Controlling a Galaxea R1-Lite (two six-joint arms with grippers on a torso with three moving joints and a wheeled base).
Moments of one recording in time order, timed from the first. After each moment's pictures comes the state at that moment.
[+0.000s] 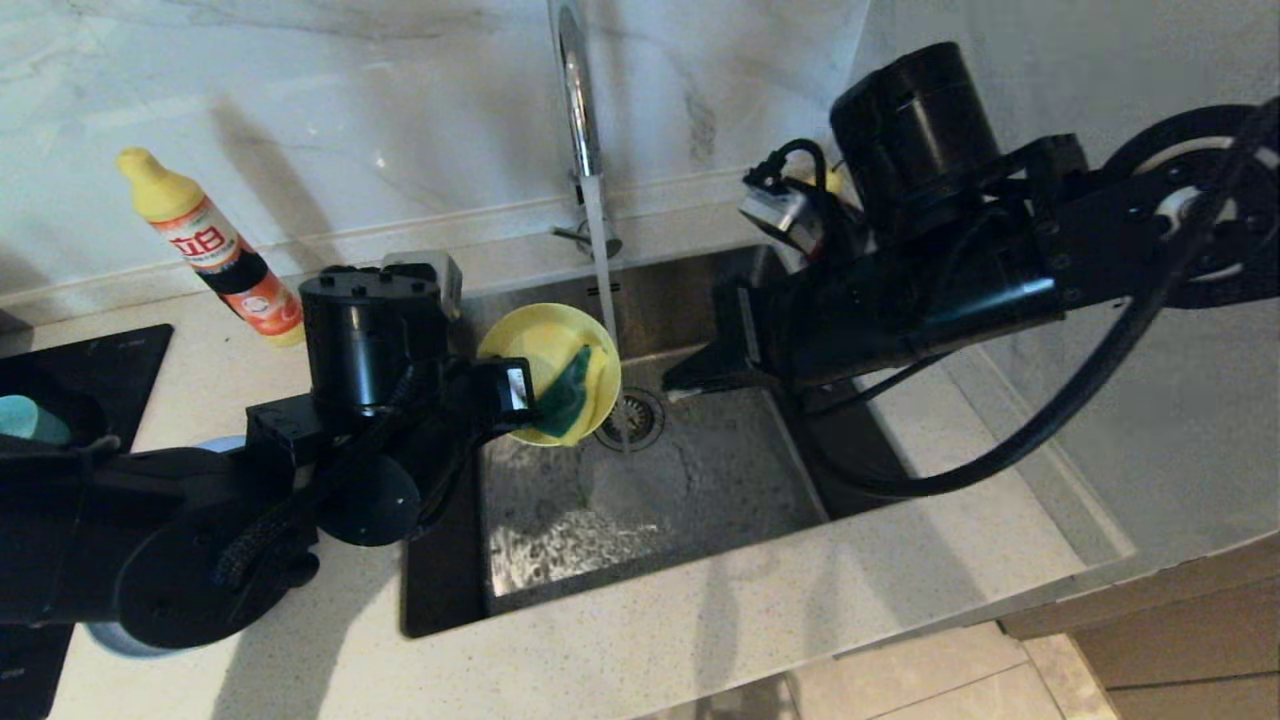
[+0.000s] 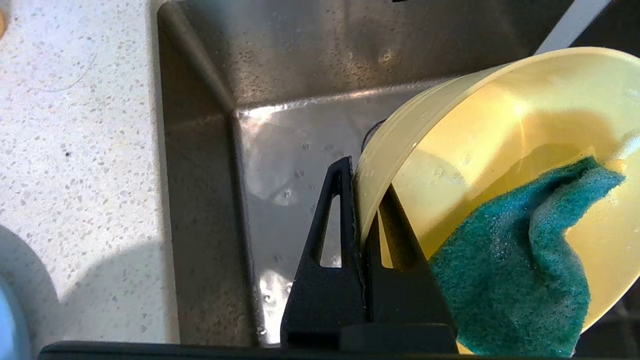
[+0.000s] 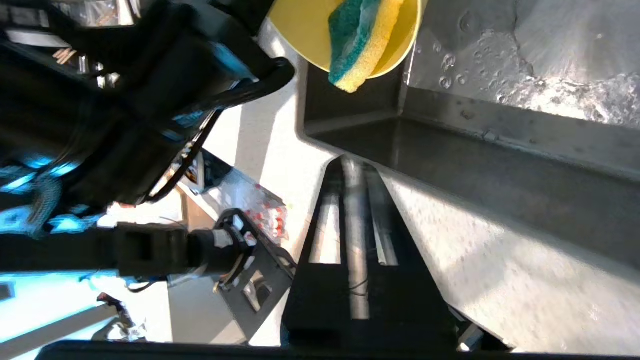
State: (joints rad) left arm -0.58 1.71 -0.90 -0.64 0.58 -0.14; right arm 0.72 1.89 -1.86 0.49 0.35 0.49
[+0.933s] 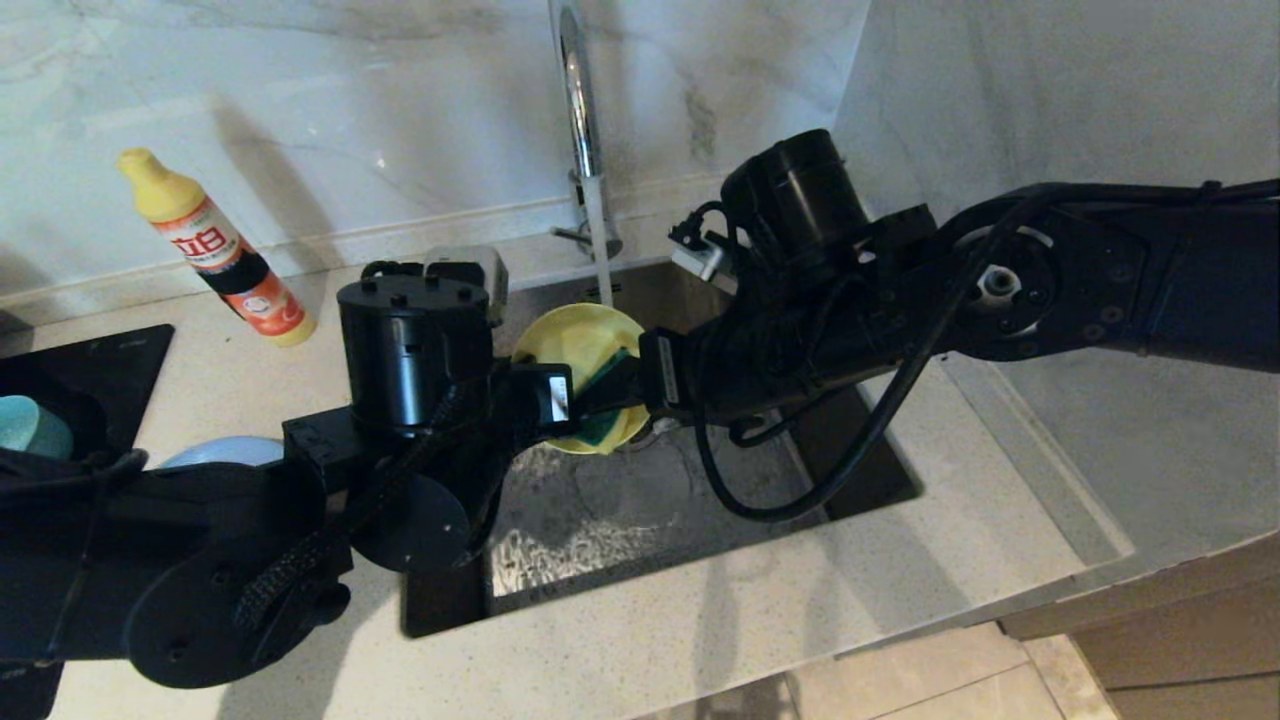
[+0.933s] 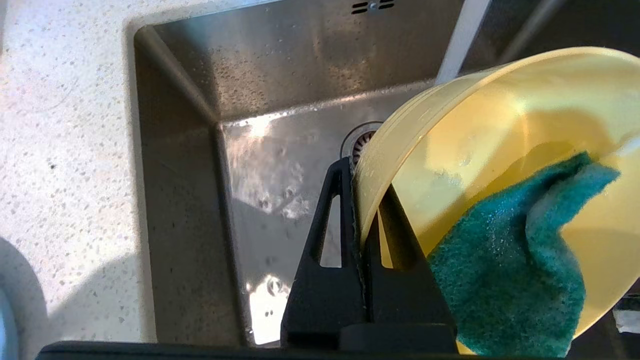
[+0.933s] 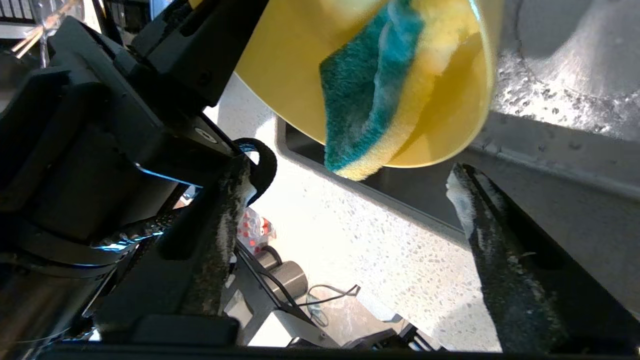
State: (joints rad) left arm -0.72 1.72 -0.91 -0.65 0.68 -0.09; right arm 0.78 2.03 -1.93 0.45 0.30 0.49
